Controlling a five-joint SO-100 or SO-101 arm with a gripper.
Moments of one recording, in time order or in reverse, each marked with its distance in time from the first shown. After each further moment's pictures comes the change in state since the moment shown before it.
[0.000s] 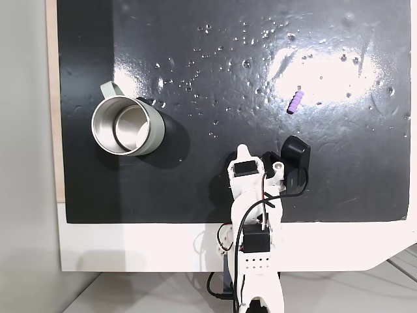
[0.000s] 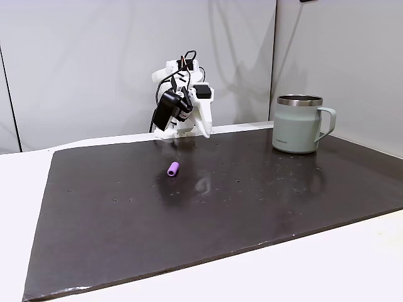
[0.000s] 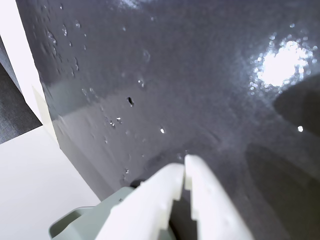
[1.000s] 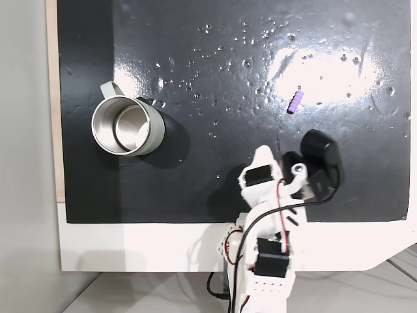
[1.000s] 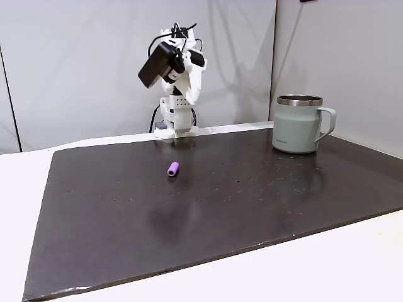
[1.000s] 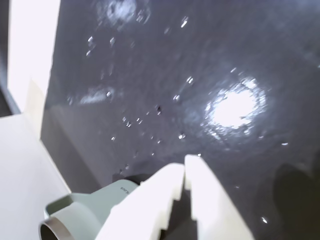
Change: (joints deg) arm 9.6 -21.0 -33.8 14.2 -23.4
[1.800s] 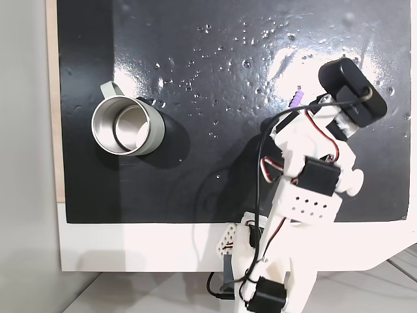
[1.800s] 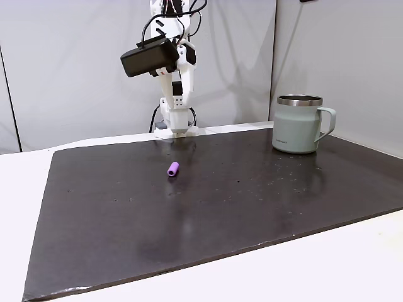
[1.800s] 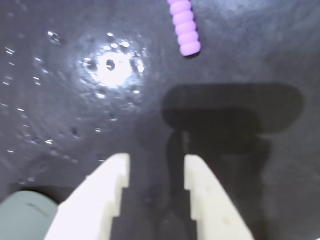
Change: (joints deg) arm 9.1 -52.0 -36.9 6.5 -32.9
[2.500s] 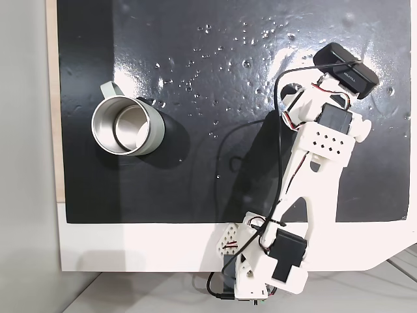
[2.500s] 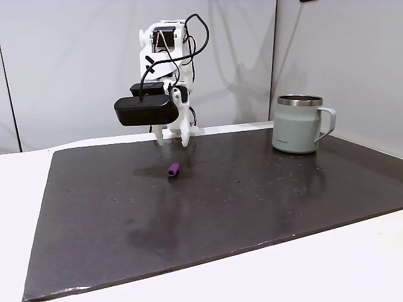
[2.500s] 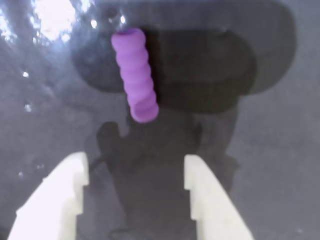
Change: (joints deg) arm 3.6 -27.1 -7.3 -8.3 -11.3
